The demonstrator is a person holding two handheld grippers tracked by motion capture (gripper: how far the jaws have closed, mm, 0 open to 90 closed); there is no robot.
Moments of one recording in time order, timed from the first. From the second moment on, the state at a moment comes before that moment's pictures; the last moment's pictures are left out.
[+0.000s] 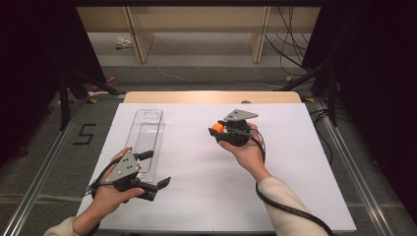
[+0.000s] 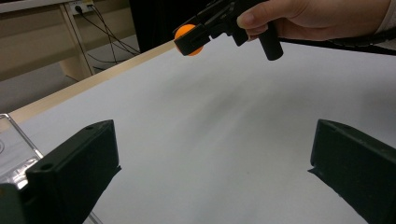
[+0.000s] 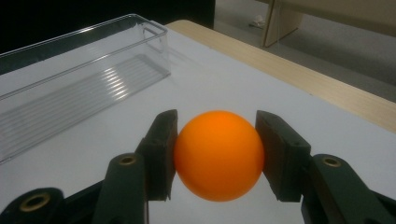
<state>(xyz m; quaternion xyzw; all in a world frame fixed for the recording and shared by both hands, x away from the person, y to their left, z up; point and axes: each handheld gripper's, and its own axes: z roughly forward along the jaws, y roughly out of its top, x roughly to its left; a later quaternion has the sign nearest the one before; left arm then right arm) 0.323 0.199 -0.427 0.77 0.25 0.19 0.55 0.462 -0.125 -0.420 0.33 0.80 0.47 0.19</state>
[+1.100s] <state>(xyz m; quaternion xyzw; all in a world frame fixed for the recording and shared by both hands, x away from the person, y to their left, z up) 0.323 0.198 -0.427 0.77 0.25 0.19 0.55 0.455 -0.103 -0.418 0.31 0.81 0.47 0.18</state>
